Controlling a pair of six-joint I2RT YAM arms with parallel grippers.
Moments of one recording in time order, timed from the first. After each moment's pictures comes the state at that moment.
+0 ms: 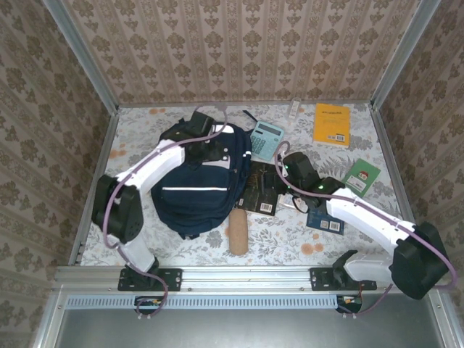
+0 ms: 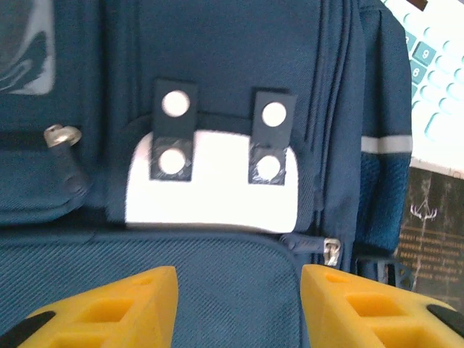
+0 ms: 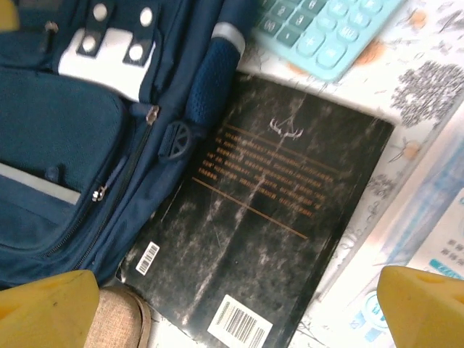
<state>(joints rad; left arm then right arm) -0.54 1.68 1.36 -0.68 0.00 -0.49 0.58 1.25 0.82 -0.35 0.04 0.43</state>
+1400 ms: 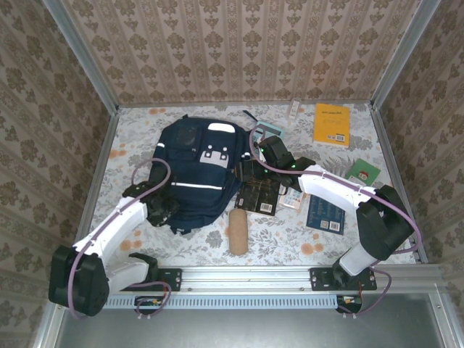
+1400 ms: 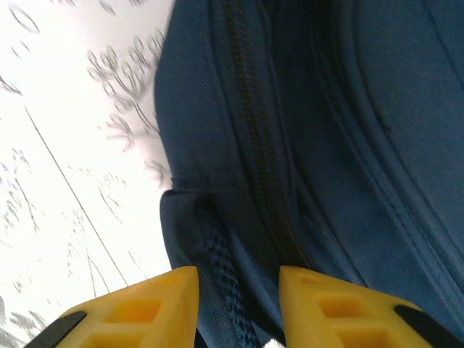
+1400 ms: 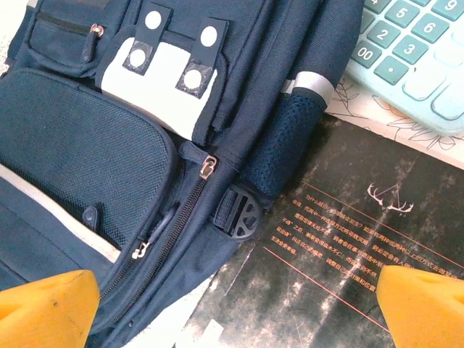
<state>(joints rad) -0.34 1.12 0.68 -0.87 -0.09 -1.07 0.61 1.57 1.08 -0.30 -0.03 0.45</state>
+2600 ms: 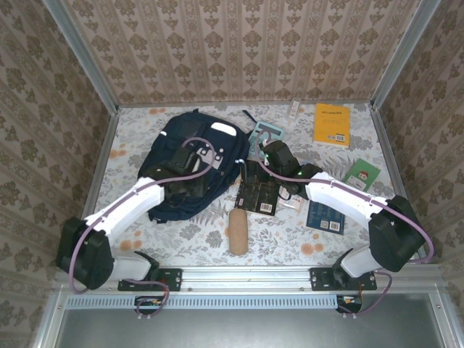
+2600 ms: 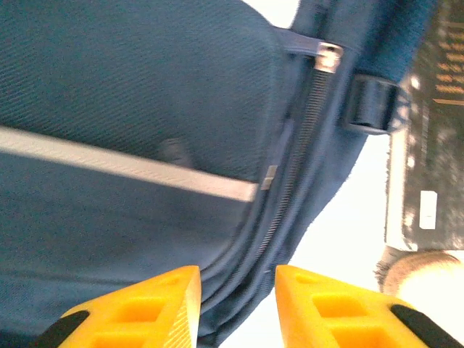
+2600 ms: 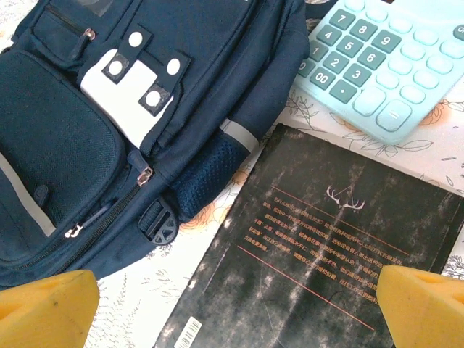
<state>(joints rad) -0.60 1.34 0.94 -0.68 -0.02 -0.36 0.63 1.47 1.00 -0.28 0.08 0.45</state>
